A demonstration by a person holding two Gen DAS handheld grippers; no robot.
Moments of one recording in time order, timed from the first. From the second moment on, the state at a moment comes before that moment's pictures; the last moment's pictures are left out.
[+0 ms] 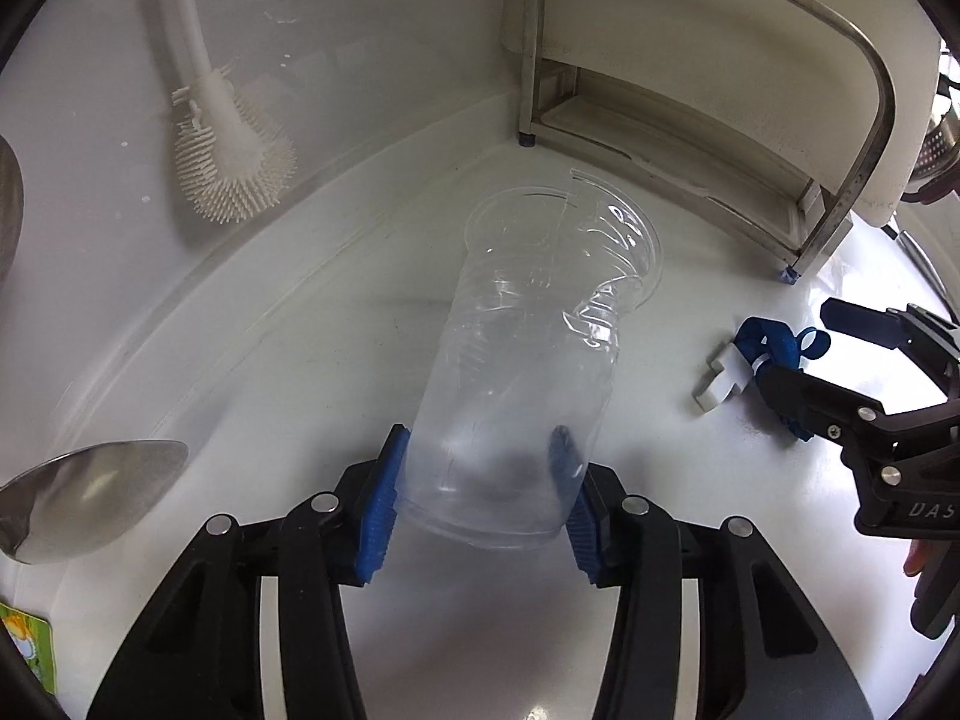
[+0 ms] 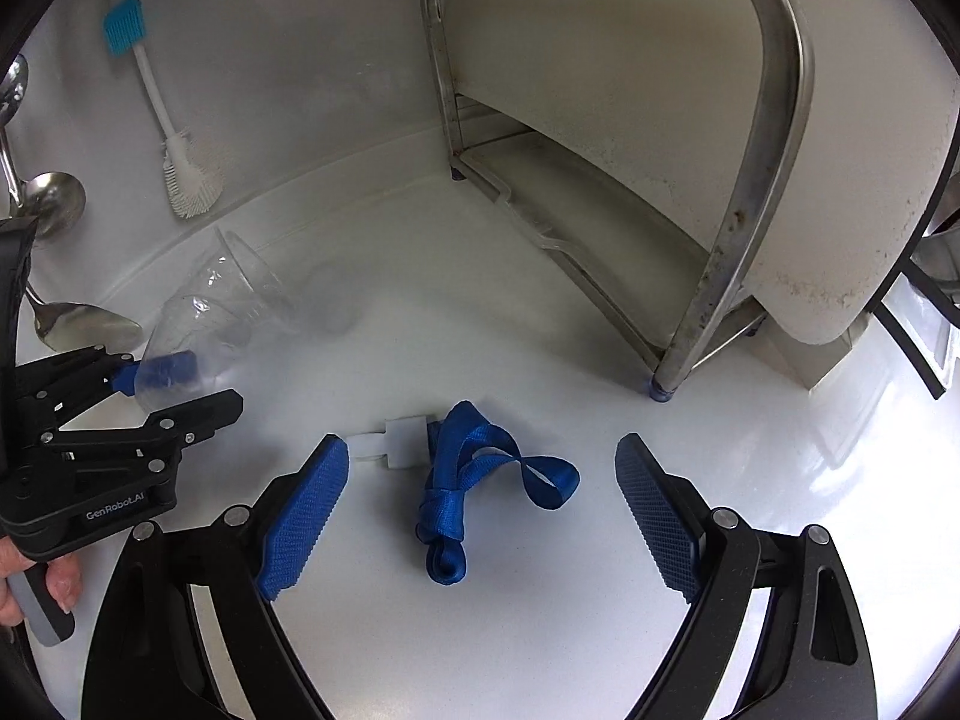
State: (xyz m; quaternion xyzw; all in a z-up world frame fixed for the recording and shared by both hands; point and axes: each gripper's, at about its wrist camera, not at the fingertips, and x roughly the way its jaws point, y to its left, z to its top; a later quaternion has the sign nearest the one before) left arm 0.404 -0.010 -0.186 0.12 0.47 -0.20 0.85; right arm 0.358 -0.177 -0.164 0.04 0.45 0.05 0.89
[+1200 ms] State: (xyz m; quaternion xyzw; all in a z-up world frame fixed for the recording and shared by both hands) left arm 0.293 -0.005 -0.117 0.08 0.42 -0.19 0.88; right arm 0.299 -0.168 -0.122 0.02 0.45 0.13 0.88
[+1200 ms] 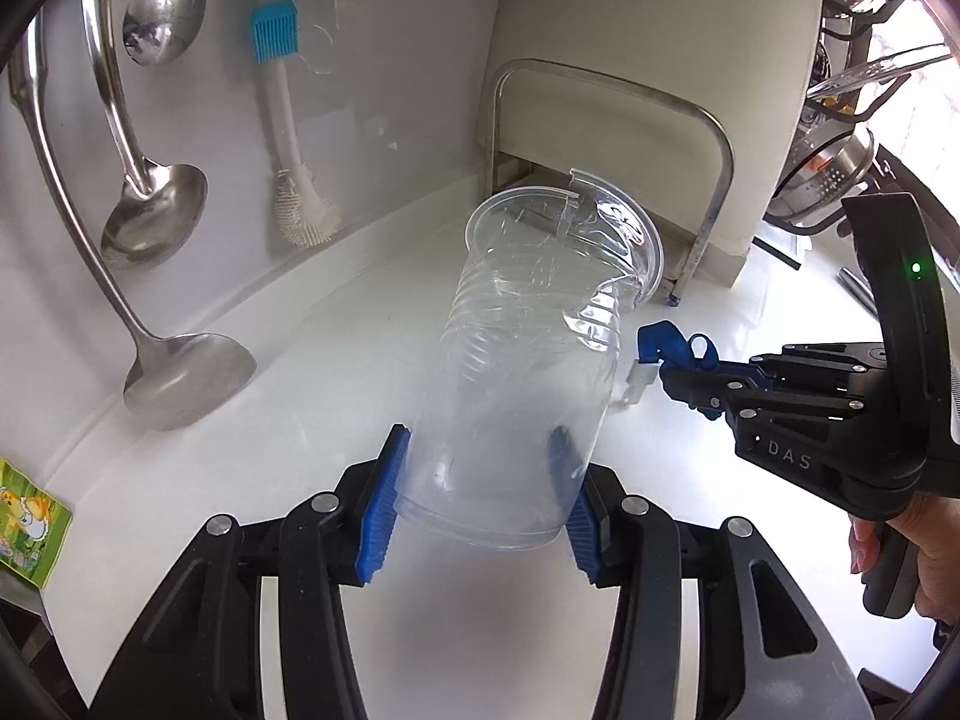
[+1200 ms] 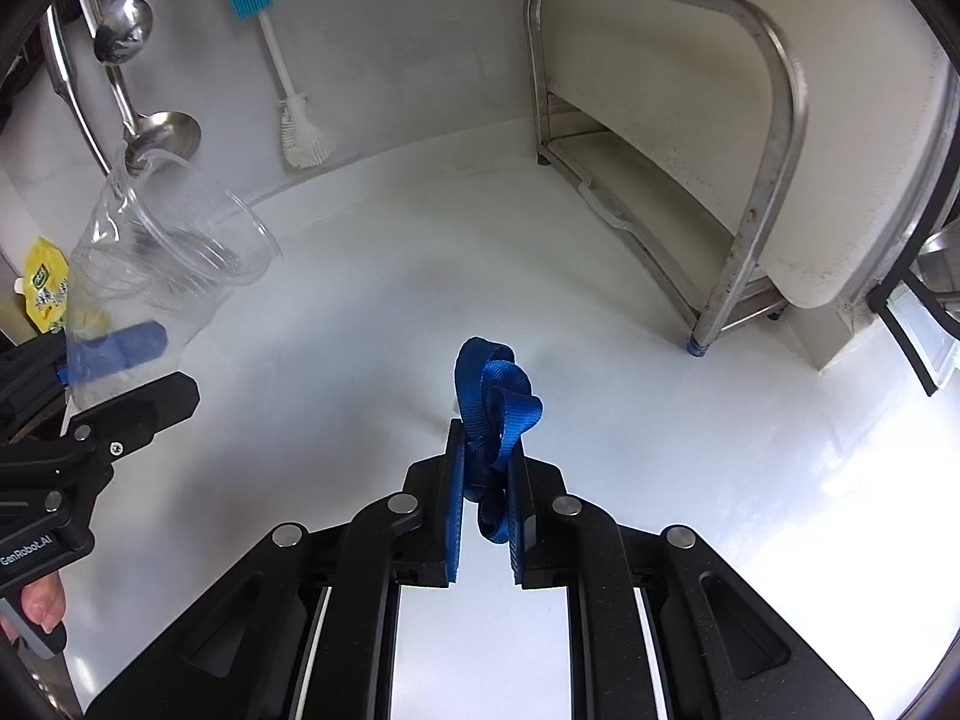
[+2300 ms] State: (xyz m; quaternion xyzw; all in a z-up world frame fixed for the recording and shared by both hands) left arm 0.020 -0.026 -0.074 0.11 0.43 -0.22 0.87; right arm -0.026 -0.234 -0.077 0.05 0.43 0.18 0.88
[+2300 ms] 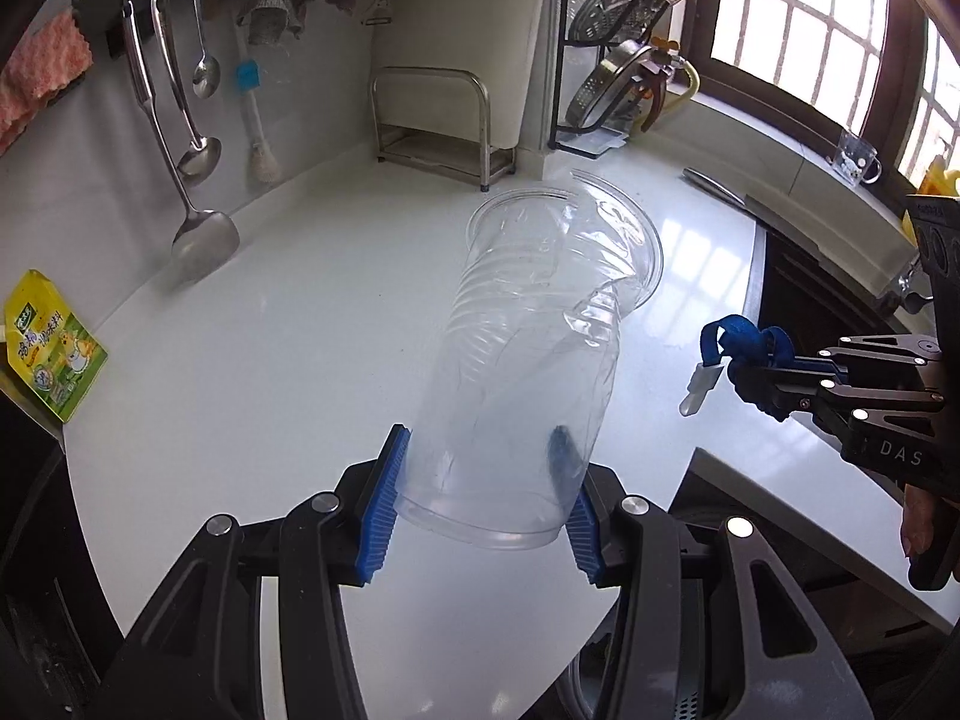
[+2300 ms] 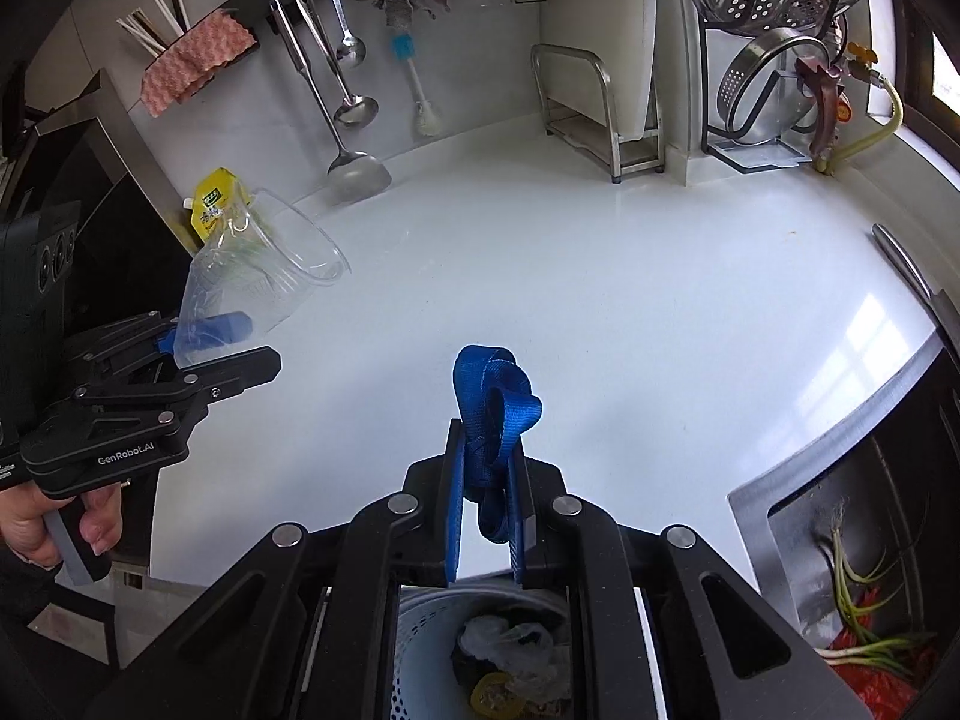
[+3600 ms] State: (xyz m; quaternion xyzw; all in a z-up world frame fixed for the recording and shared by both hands) left arm -0.082 -0.093 -0.138 0.17 0.50 -0.34 0.78; right arm -0.136 -0.254 -0.138 0.06 0.50 0.14 0.85
